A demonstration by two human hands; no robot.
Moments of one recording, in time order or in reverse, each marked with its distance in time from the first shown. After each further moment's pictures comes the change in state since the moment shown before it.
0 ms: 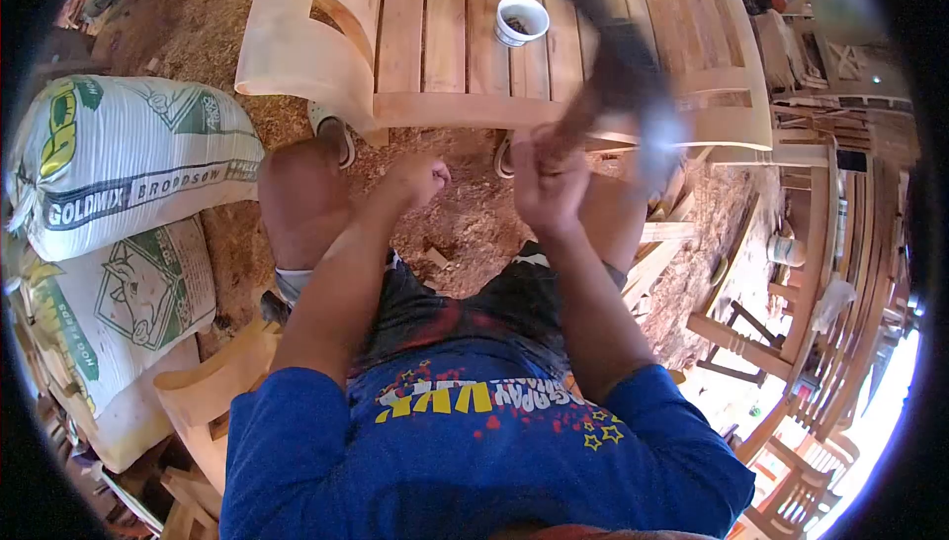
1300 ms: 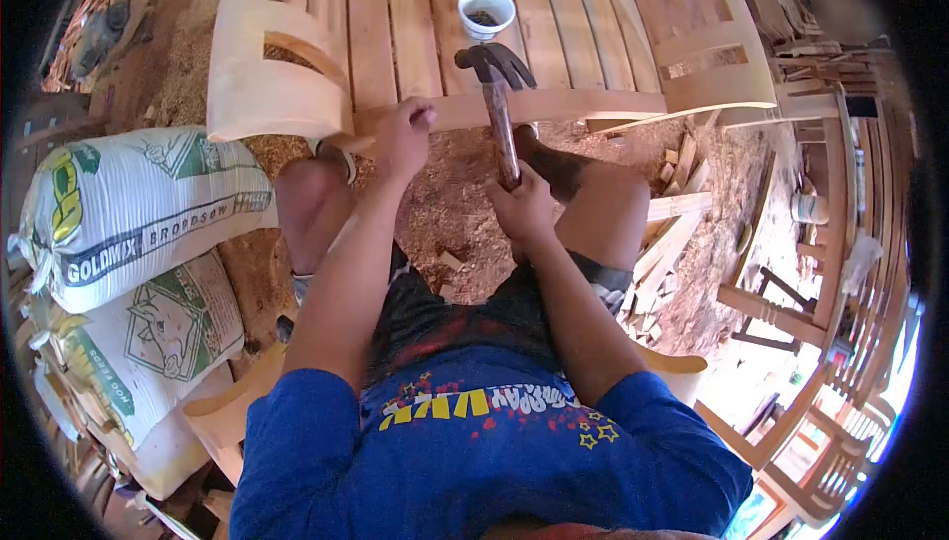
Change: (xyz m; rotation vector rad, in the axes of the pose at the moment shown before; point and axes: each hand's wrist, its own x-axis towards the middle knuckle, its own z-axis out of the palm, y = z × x) left_hand 0.045 0.049 -0.036 -0.294 0.583 0.037; right_hand -0.029 0.039 -0.004 -0.037 -0.084 0.393
